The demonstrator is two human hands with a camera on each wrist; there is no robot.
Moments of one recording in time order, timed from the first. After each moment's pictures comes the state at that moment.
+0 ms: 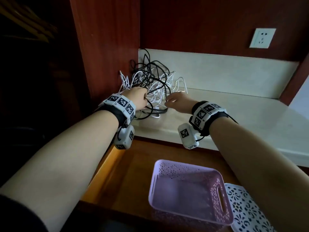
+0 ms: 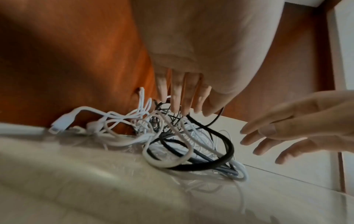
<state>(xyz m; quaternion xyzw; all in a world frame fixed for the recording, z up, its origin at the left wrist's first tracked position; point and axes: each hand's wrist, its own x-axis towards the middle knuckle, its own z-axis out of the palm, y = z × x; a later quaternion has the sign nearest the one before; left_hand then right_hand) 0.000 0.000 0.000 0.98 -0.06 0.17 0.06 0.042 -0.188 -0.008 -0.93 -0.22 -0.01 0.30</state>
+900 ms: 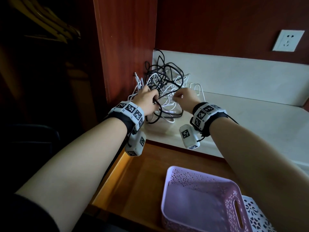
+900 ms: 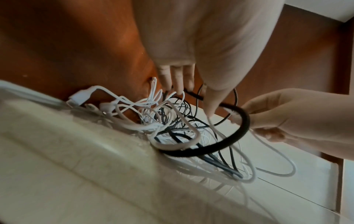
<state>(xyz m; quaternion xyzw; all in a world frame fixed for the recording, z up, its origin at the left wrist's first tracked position) 0.009 0.025 -0.018 0.96 -0.04 0.20 0.19 0.072 -0.146 -0.006 -0.92 -0.21 -0.13 0.30</state>
